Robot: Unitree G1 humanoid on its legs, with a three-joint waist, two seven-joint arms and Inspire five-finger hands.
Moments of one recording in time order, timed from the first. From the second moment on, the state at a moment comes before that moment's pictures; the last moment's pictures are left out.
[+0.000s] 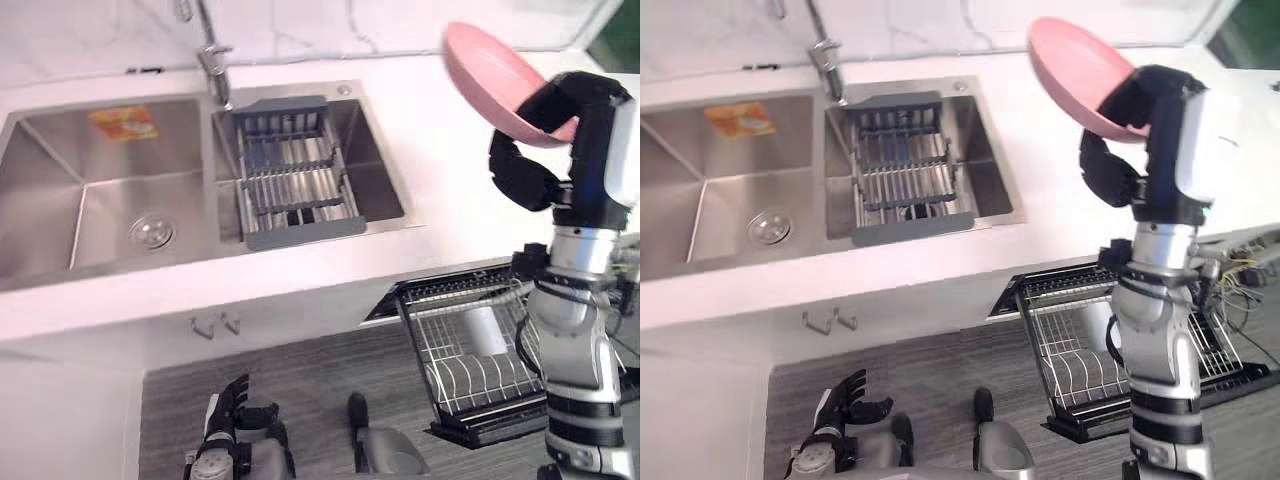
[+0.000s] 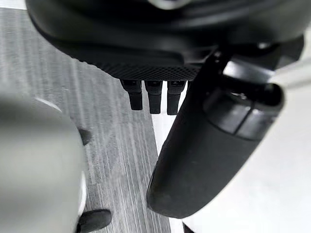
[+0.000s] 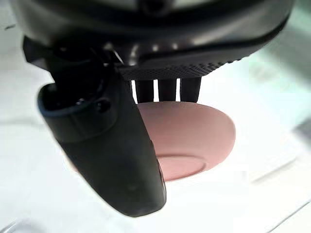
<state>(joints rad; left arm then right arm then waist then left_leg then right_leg) 0.14 0.11 0.00 0.84 -0.06 -0.17 0.13 -0.12 -0.39 -0.26 -0.34 -0.57 -0.15 -0.38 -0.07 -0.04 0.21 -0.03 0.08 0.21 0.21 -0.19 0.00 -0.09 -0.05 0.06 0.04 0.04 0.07</state>
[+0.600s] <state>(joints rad) 0.10 0.05 -0.01 0.86 -0.06 -0.18 0.13 0.11 -0.22 -0.30 -0.11 -0.42 -0.04 -0.40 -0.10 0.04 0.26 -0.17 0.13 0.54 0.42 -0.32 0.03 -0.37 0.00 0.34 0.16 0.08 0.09</state>
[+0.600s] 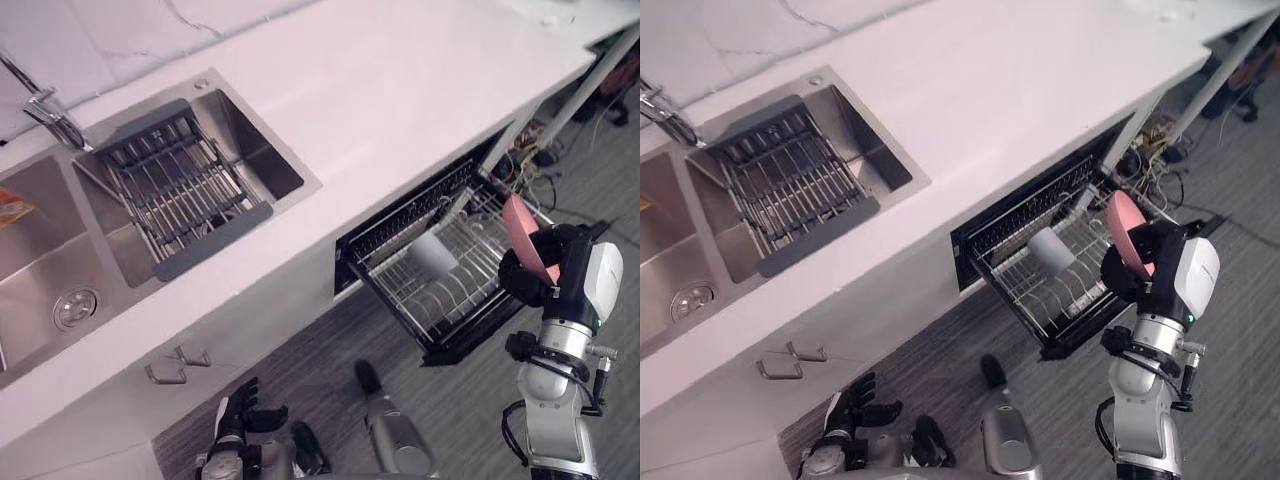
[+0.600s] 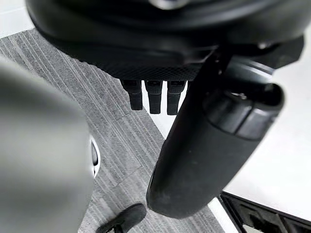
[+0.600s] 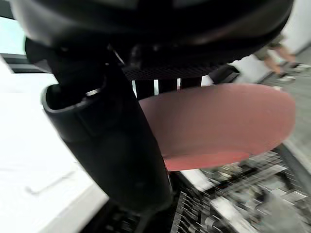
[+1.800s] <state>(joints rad) -0.05 -0.03 -0.05 0.79 -0.12 -0.21 0.17 -0.18 -0.30 -0.35 -0.18 -0.12 -0.03 -0.46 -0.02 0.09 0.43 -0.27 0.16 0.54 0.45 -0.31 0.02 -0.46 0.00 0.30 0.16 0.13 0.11</state>
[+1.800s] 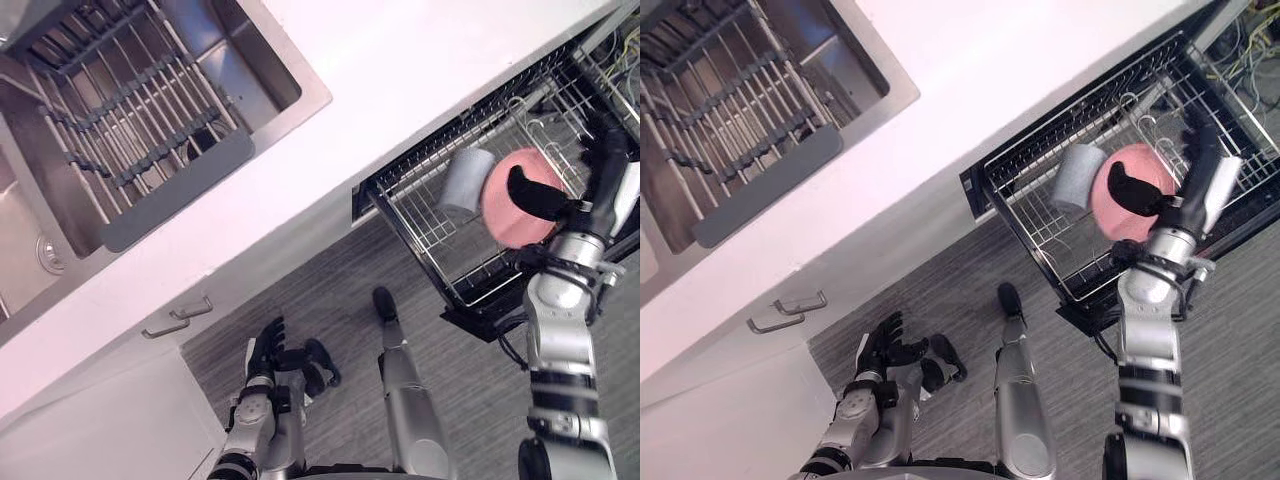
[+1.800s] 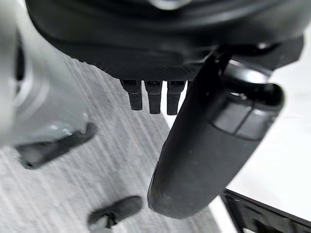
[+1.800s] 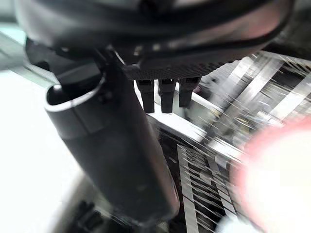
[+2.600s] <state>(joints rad) 0.05 -0.02 0.04 0.83 -0.10 -0.17 0.13 0.25 0.04 -0.44 0.35 0.29 -0.11 -0.32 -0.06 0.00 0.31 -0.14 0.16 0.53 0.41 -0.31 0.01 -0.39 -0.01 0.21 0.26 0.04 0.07</state>
